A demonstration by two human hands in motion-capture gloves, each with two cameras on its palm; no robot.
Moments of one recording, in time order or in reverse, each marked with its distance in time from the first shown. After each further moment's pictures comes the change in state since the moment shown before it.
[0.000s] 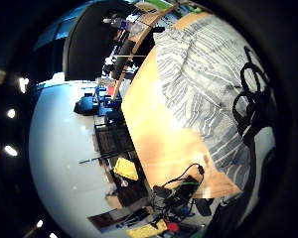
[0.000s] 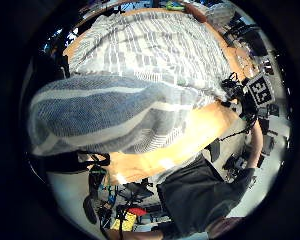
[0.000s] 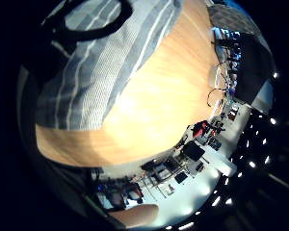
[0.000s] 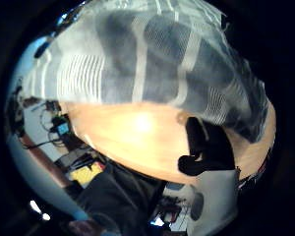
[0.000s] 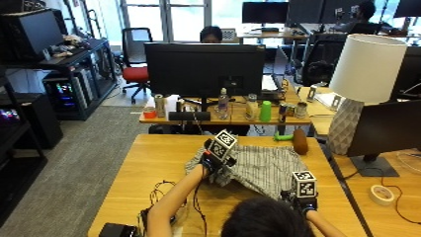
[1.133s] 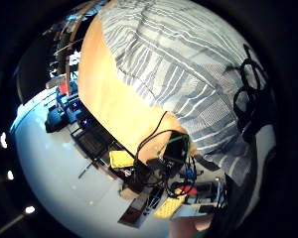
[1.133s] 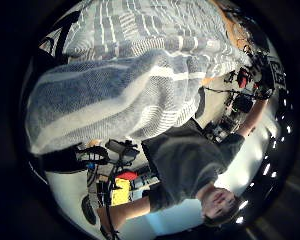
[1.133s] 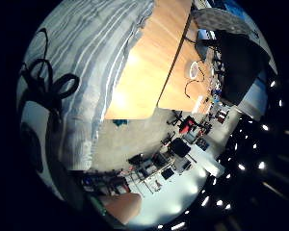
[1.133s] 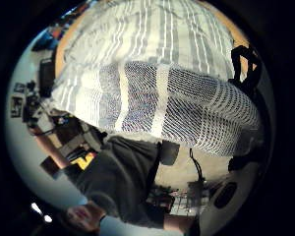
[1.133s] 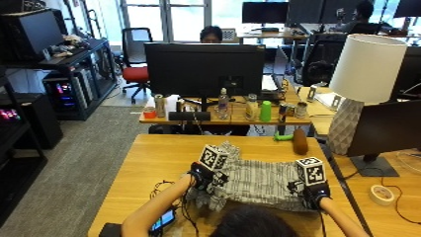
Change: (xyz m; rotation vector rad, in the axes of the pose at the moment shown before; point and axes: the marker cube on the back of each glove) left arm 0.016 0.104 0.027 -0.508 0.209 0.174; right arm 0.018 0.083 -0.089 0.015 0.139 -0.152
